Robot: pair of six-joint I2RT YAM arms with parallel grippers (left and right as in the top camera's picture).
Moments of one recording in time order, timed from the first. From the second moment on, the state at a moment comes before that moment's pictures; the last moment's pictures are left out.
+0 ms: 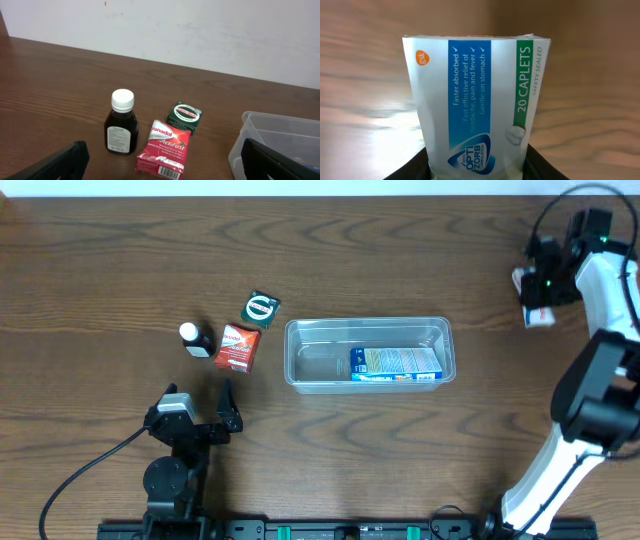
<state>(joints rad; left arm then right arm) -0.05 0.02 0.03 -0.13 -0.04 -0.20 -0.26 2.10 1.77 -0.93 -0.05 -0.42</state>
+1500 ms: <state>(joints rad) -0.05 0.02 0.03 -0.13 -0.04 -0.20 0.30 1.78 1.63 -1.38 -0.32 -1.07</state>
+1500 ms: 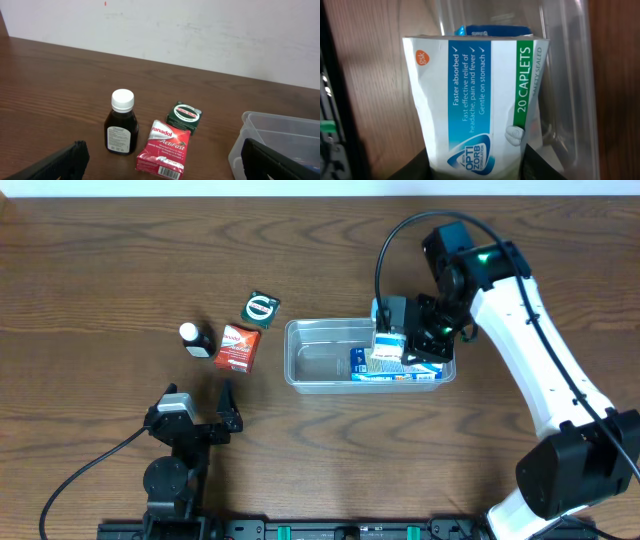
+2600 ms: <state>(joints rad) -0.05 0.02 0.03 -0.13 -0.04 -0.20 0.30 1.78 1.49 -1.23 -0.32 -1.24</state>
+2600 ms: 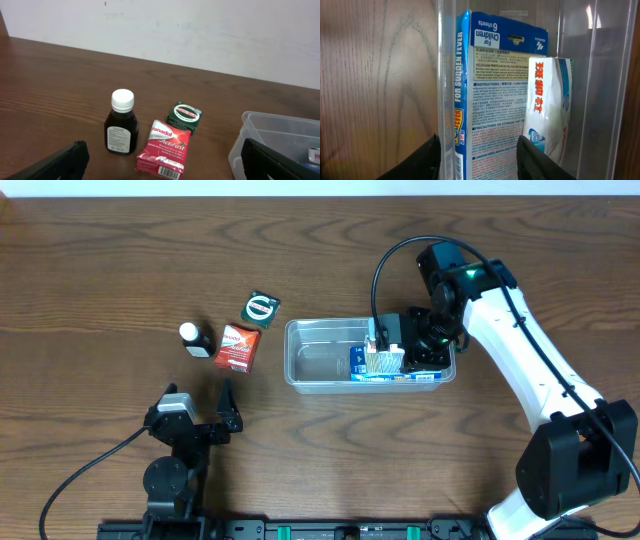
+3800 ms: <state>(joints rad) -0.05 0.02 0.03 -0.13 -0.04 -0.20 0.30 1.78 1.49 -1.21 -0.69 -0.45</state>
